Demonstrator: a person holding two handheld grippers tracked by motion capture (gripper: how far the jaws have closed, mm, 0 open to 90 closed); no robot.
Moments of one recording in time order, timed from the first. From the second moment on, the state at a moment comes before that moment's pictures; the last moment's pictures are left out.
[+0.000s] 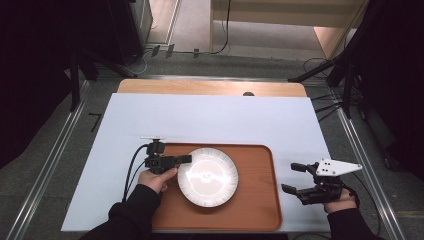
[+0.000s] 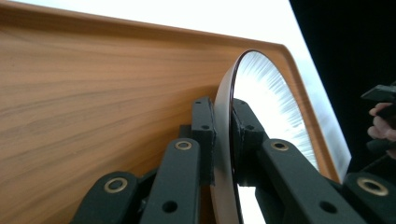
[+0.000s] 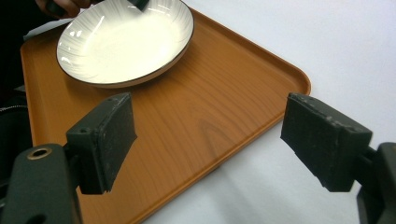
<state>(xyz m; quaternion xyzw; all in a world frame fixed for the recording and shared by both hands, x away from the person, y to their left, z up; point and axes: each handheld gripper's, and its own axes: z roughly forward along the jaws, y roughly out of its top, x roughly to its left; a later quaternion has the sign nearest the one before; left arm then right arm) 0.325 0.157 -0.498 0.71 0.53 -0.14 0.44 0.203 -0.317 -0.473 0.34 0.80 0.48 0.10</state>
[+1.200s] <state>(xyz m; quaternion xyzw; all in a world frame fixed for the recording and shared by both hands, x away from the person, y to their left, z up) 0.327 0.150 -0.504 0.76 0.50 -0.12 0.40 0.204 -0.316 -0.473 0.33 0.80 0.48 0.10</state>
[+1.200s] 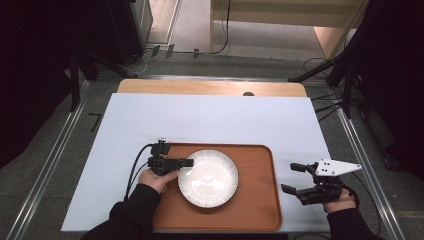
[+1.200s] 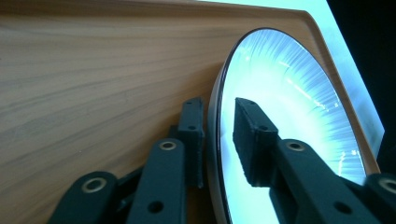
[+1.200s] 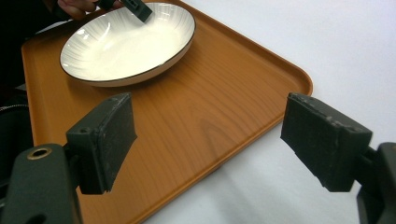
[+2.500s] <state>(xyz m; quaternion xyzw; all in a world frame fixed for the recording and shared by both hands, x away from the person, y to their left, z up) 0.317 0.166 -0.463 0.84 0.39 -0.02 0.37 0.203 -0.316 -0.474 0.34 0.80 0.48 0.10</state>
